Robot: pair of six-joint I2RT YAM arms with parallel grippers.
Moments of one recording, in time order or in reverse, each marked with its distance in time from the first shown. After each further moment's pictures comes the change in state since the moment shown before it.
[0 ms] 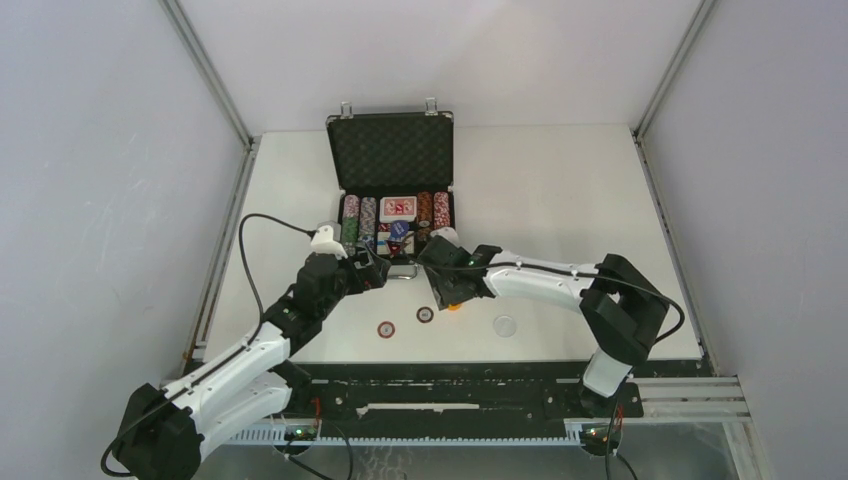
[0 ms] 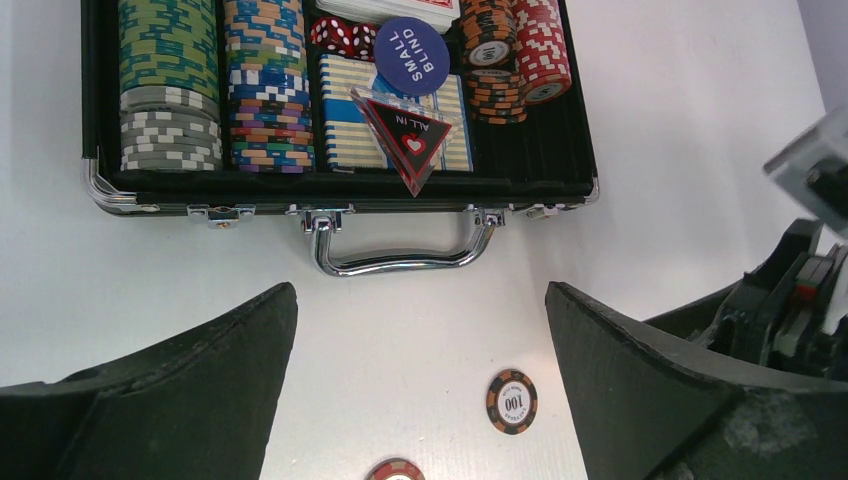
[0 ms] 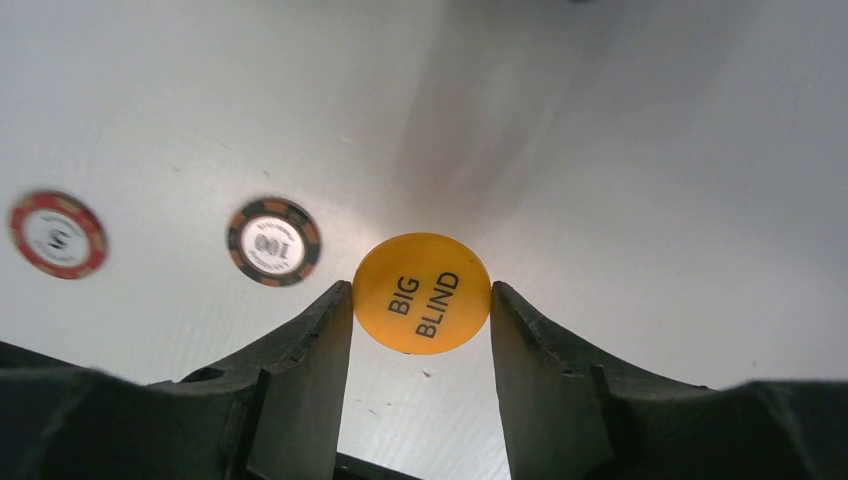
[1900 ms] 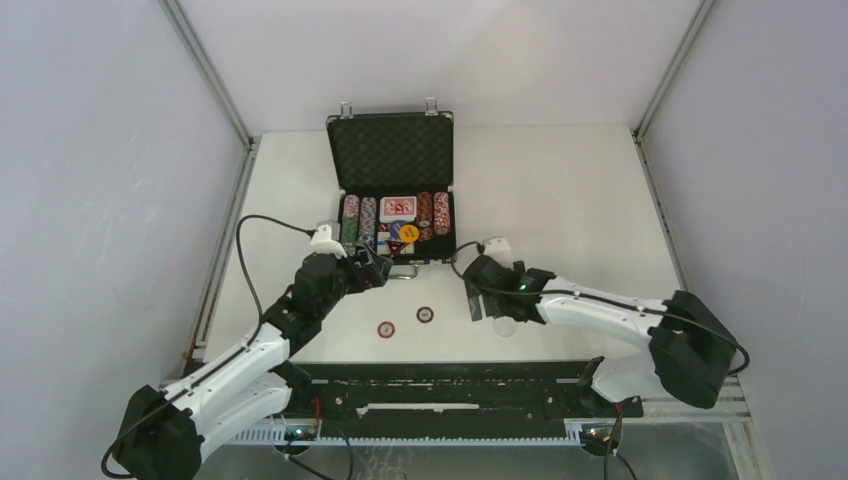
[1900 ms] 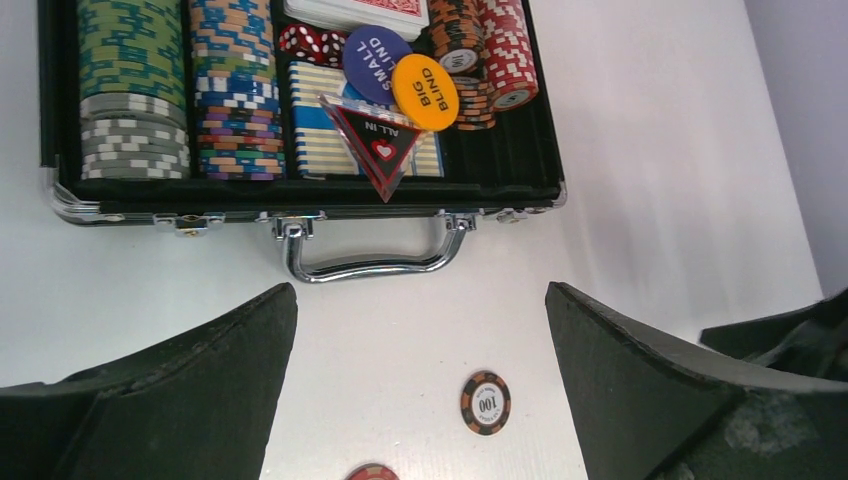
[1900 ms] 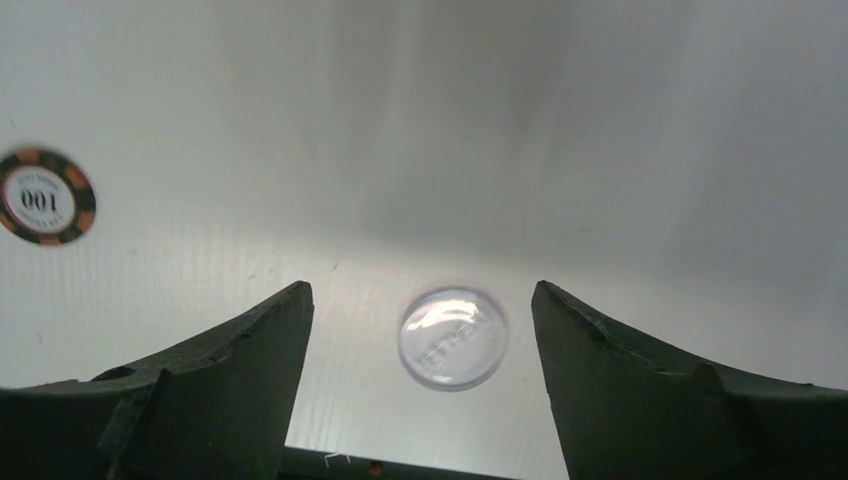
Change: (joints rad) left arm 0.011 -0.011 -0.007 0.031 0.036 -0.022; right arm -0.081 -0.379 -0.321 0.017 0.170 0.061
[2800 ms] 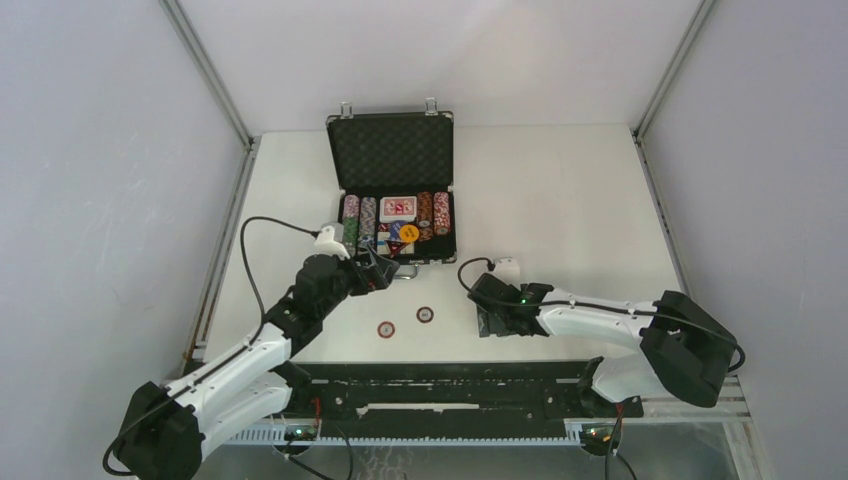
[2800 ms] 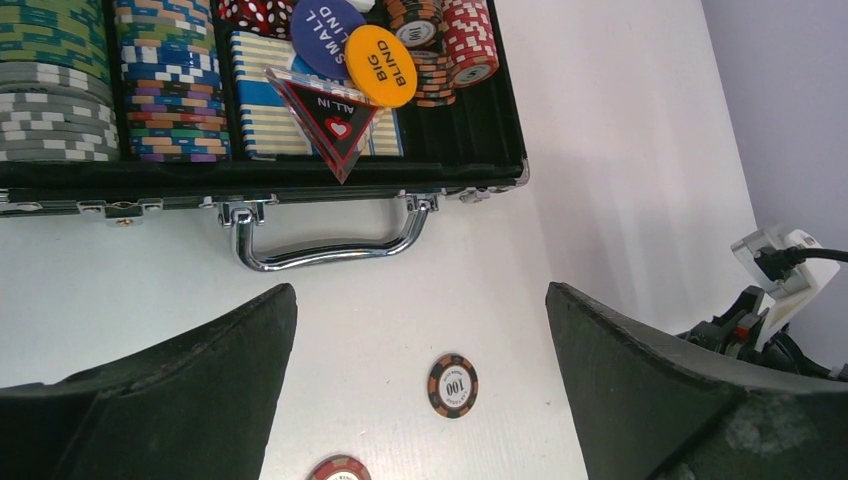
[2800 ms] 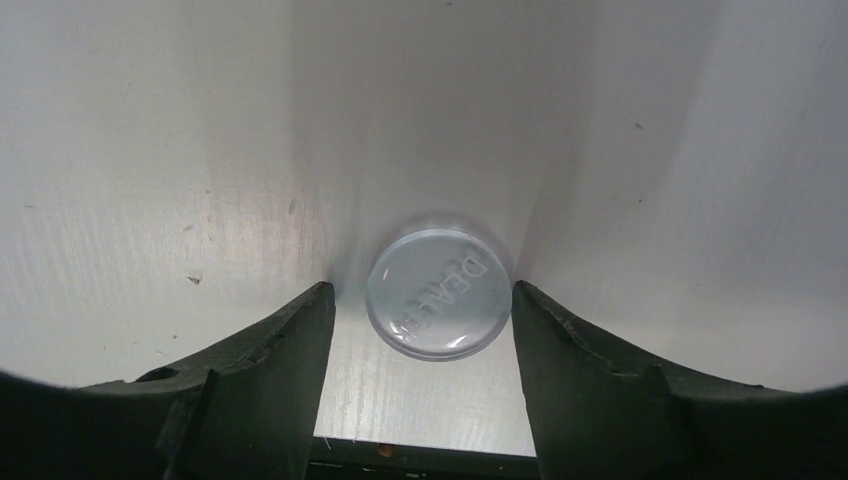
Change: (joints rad) left arm 0.000 0.019 -0.017 0.046 0.089 -0.047; right arm 0.077 0.037 -0.132 0.018 -0.061 0.202
